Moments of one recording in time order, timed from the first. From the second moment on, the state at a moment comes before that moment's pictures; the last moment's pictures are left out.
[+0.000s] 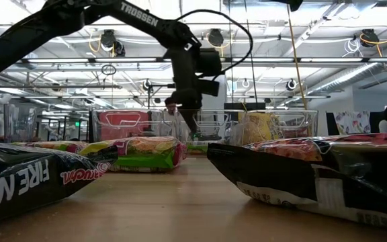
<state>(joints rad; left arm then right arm) 0.43 2.29 2.05 -1.10 0.06 0.57 -0.14 0.81 0.86 -0.18 0.10 -0.17</state>
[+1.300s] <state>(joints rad) 0.39 1.65 1.60 -1.57 0.38 0.39 -0.14 0.81 0.86 -0.20 0.10 -0.17</state>
